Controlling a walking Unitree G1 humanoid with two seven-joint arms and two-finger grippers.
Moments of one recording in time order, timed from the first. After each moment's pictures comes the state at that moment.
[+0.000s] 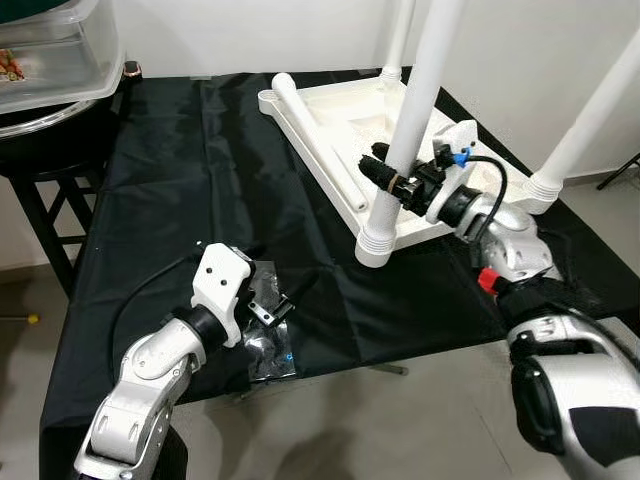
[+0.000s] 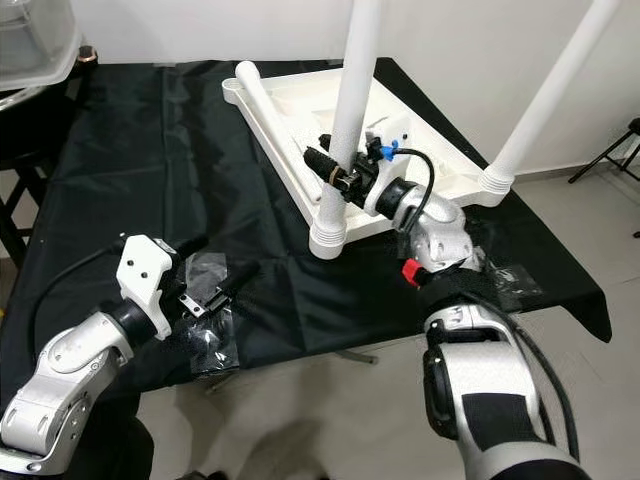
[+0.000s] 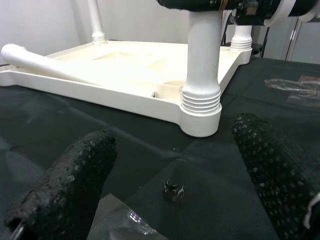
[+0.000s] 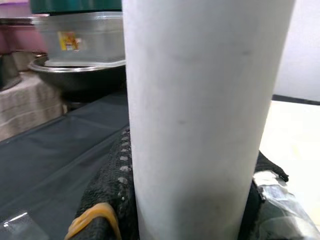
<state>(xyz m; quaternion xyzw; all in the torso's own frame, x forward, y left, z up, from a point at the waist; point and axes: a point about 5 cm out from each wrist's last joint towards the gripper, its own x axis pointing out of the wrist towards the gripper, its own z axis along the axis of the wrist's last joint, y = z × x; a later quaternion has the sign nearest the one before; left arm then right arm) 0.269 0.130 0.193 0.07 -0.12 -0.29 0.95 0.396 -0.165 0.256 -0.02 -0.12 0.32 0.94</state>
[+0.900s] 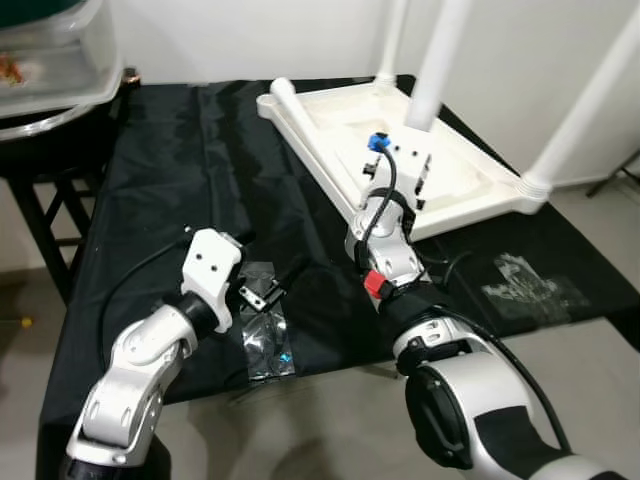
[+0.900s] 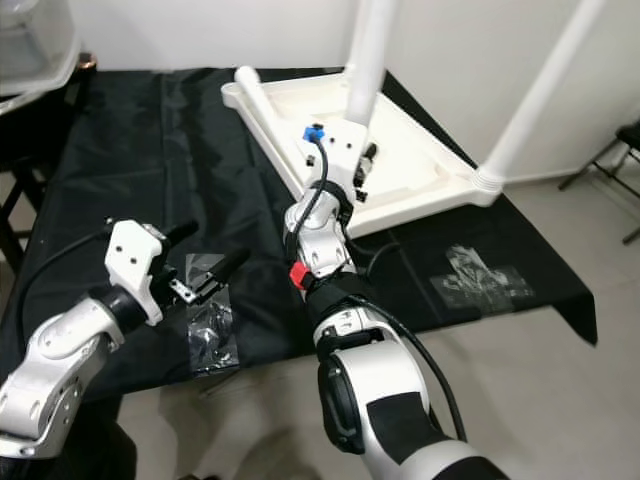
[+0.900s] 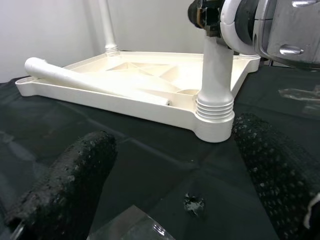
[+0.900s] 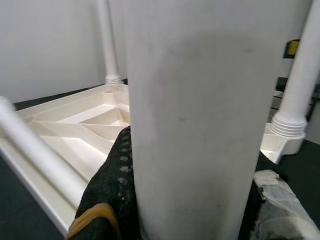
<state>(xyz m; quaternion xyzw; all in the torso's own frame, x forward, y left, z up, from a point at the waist) 0.277 0.139 0.202 0.08 -0.13 -0.28 0.95 0.397 -0.079 0.249 0.06 -0.09 -0.26 0.96</state>
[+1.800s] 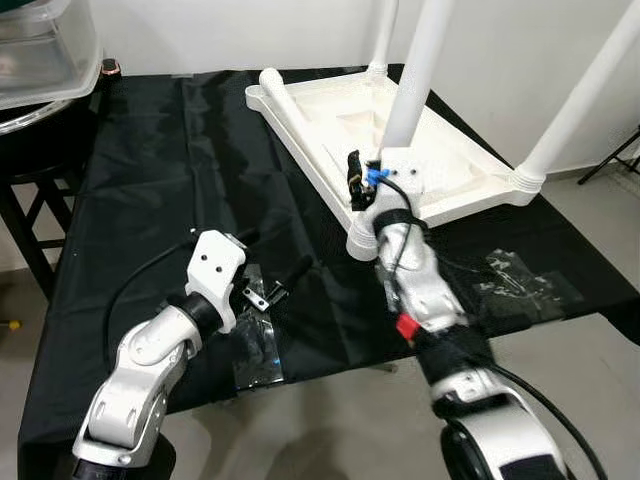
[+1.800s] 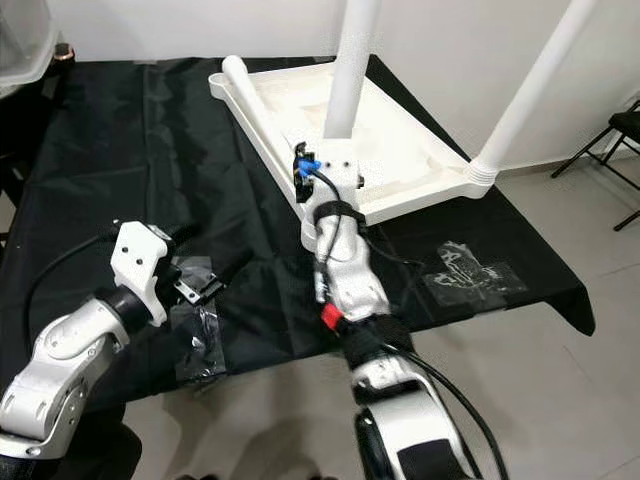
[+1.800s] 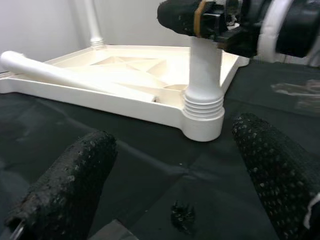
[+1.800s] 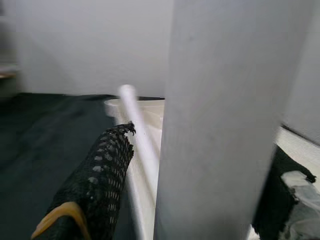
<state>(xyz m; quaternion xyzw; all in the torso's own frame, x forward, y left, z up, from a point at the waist) 0.277 0.135 0.199 0.08 -0.13 -0.28 0.95 0.375 -0.106 0.234 -0.01 -0.17 0.10 0.98</state>
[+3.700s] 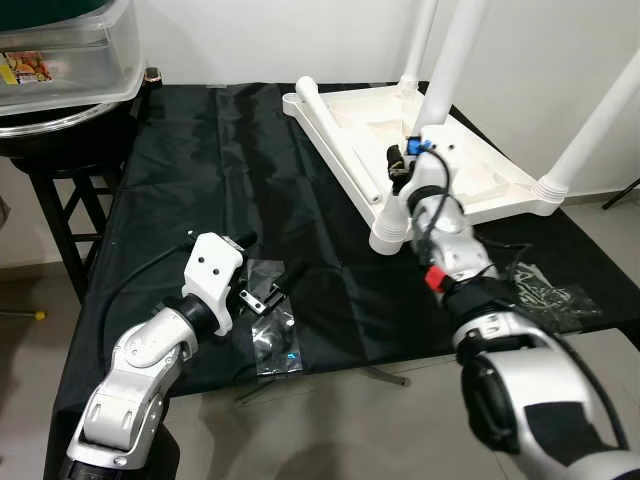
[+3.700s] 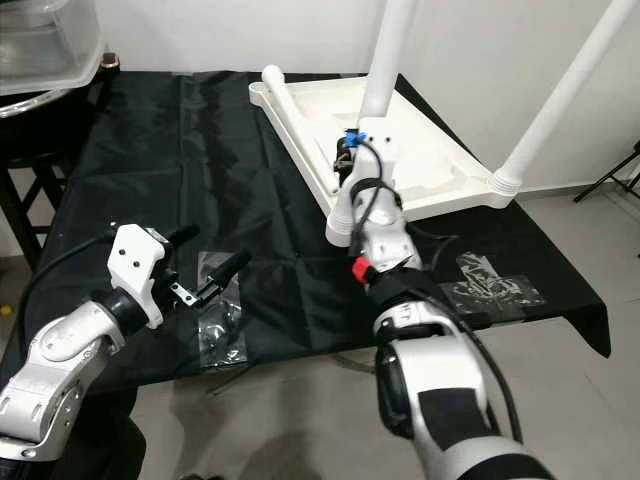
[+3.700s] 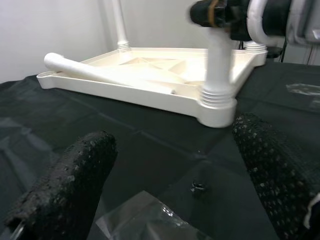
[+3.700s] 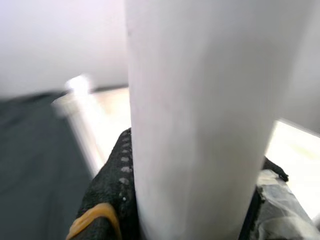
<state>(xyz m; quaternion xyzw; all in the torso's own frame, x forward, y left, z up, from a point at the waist) 0.278 0.137 0.200 0.09 -0.13 -0.28 0.95 0.399 -0.115 0.240 0.05 -0.10 -0.13 0.99</state>
